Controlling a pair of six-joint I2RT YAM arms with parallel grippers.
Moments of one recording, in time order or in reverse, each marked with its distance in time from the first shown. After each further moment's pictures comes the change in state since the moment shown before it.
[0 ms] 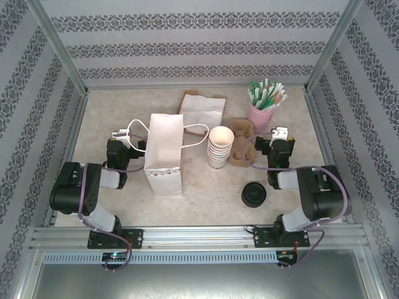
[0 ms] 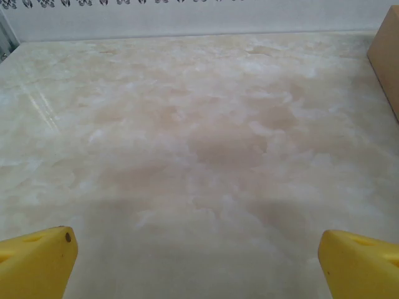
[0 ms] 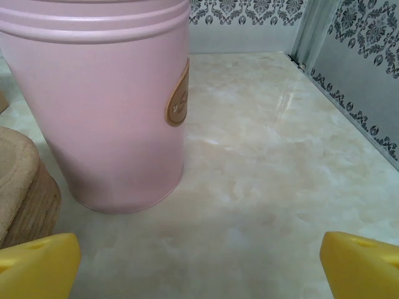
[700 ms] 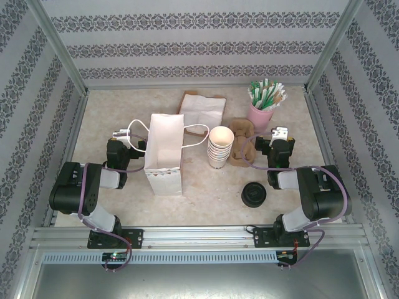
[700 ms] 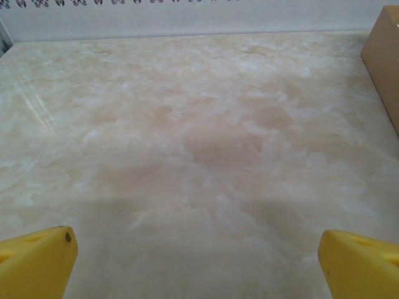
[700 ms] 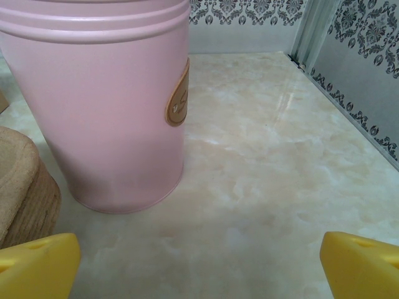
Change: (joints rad) left arm 0.000 0.000 0.000 0.000 0.011 0.000; right arm 0.000 0.000 0.000 0.000 0.000 0.000
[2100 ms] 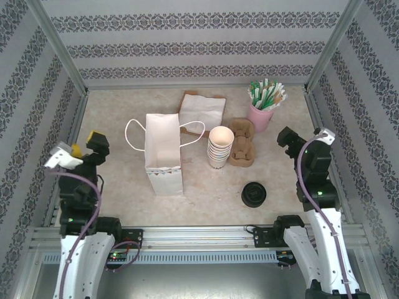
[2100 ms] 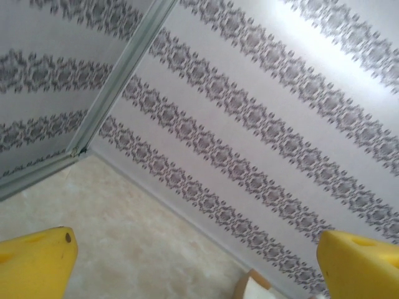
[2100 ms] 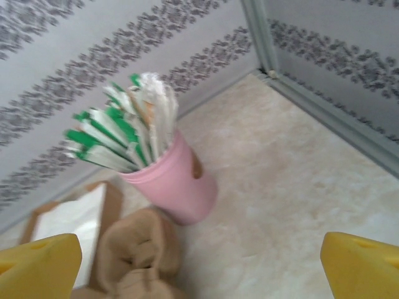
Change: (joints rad) left arm 0.011 -1.252 0.272 -1.100 -0.230 -0.605; right arm -0.052 -0.901 0.433 -1.341 -0.093 0.516
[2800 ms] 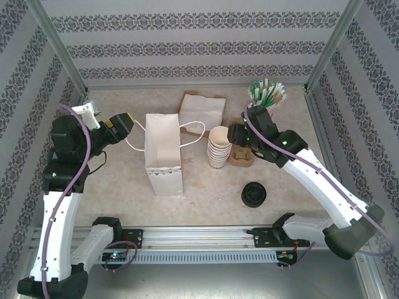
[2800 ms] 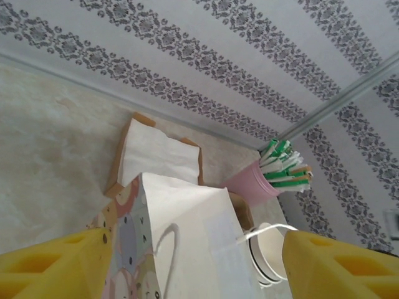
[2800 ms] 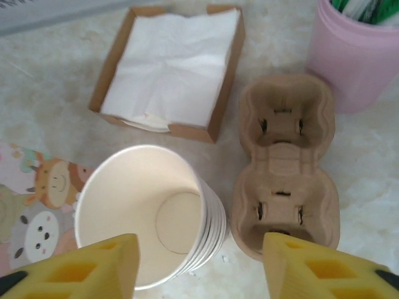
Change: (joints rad) left arm -0.003 0.496 0.517 -0.383 0.710 0.046; right arm 0.579 0.591 0.487 -0.362 0.037 0.043
